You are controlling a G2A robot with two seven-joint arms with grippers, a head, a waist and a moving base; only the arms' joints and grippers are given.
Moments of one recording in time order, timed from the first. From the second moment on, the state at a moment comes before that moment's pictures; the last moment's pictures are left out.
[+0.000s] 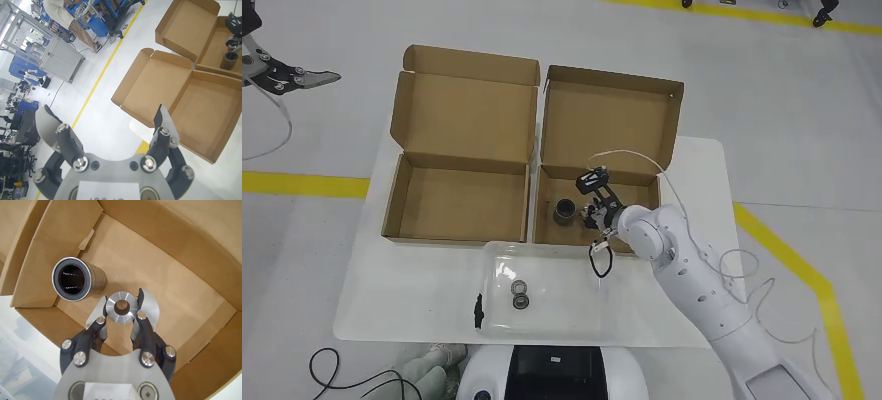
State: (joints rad) left arm 0.60 -0.19 -1.14 -1.52 0.92 -0.84 -0.10; right arm -0.96 -1.34 0.90 -1.37 -0.96 -0.08 0.86
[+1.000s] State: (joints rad) left arm 0.60 -0.19 -1.14 -1.52 0.92 -0.84 -0.10; right arm -1.07 -1.32 0.94 -1.70 -1.13 -0.03 0.96
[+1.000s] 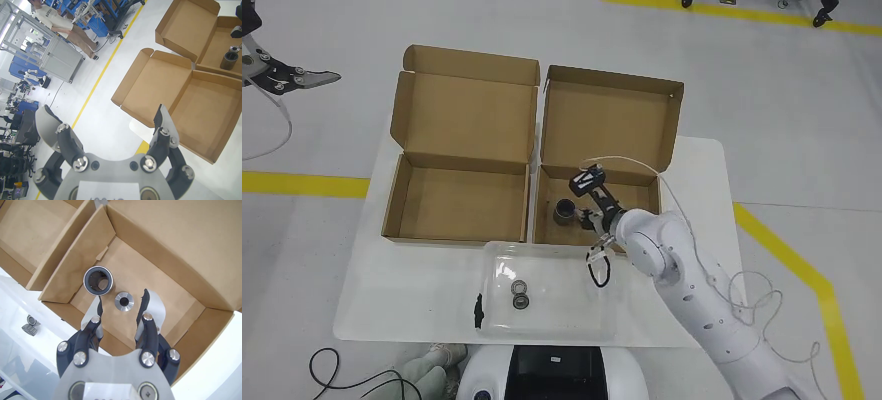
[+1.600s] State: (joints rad) left arm 0.60 -0.19 -1.14 -1.52 0.92 -0.84 -0.10; right arm -1.15 -1.28 0.99 -1.87 -1.03 -0.45 0.89
